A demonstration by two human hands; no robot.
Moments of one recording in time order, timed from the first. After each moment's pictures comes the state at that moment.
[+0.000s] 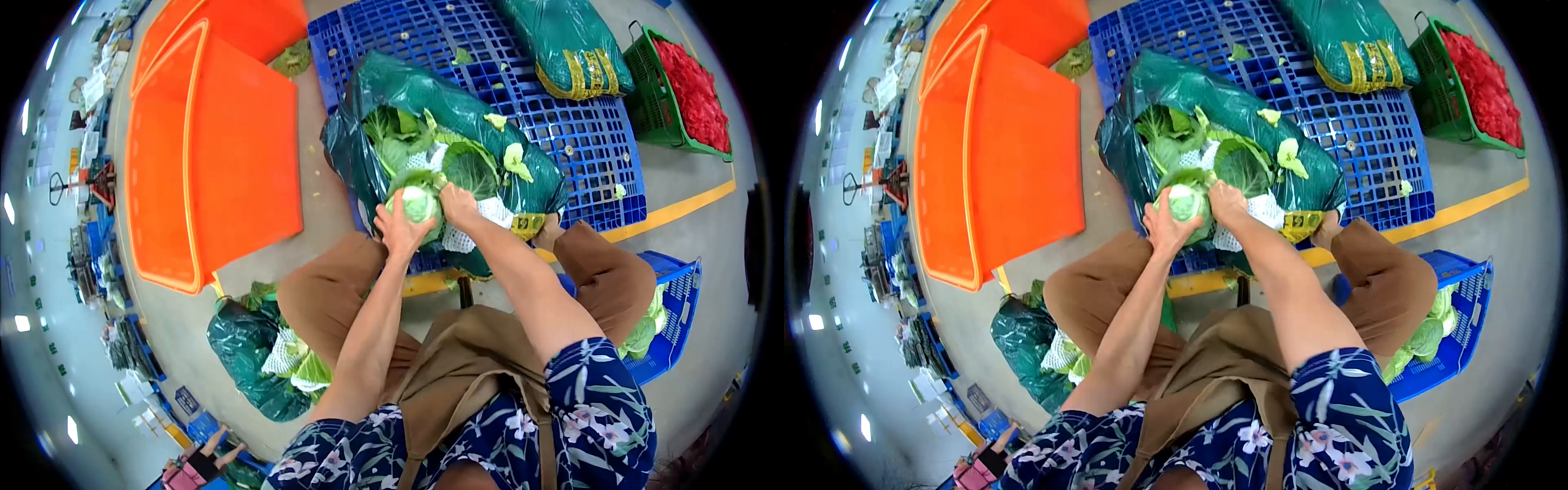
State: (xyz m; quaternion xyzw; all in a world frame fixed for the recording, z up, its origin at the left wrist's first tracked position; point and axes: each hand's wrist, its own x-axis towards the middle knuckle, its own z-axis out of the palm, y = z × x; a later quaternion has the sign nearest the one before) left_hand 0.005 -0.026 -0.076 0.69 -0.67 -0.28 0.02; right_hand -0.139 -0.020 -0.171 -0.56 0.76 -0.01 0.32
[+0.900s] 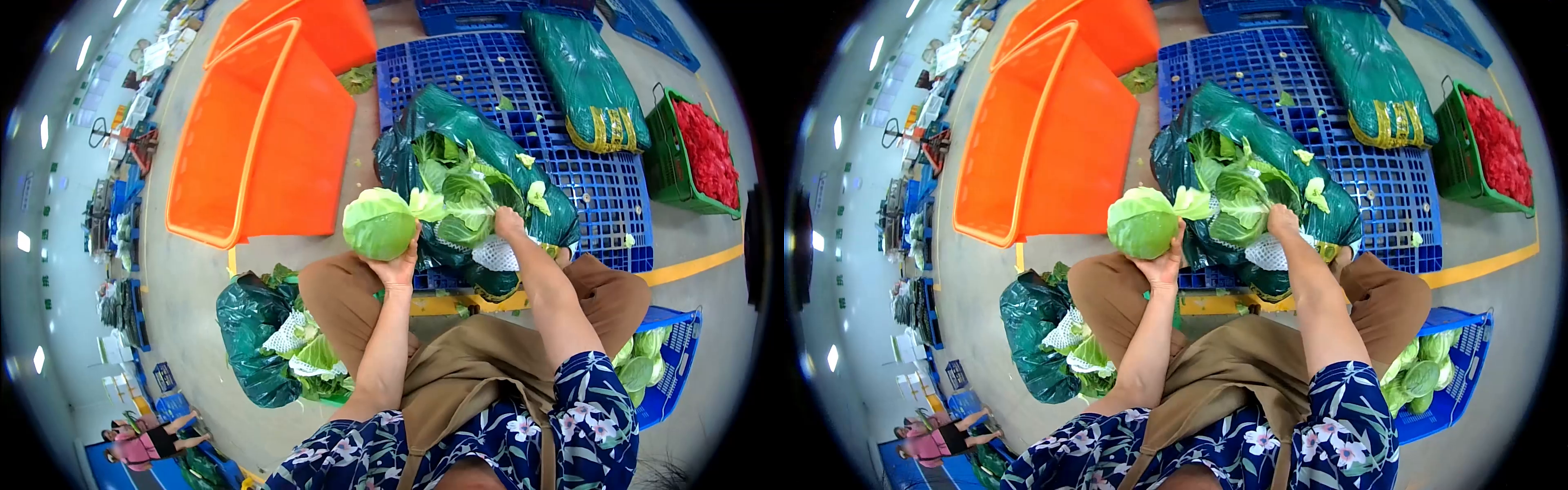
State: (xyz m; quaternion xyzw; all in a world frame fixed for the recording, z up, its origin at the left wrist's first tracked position) left_hand 0.086 0.024 -0.027 -0.06 0.15 -0.82 0.55; right_hand -0.192 0.006 -0.138 -0.57 0.78 0.01 0.27
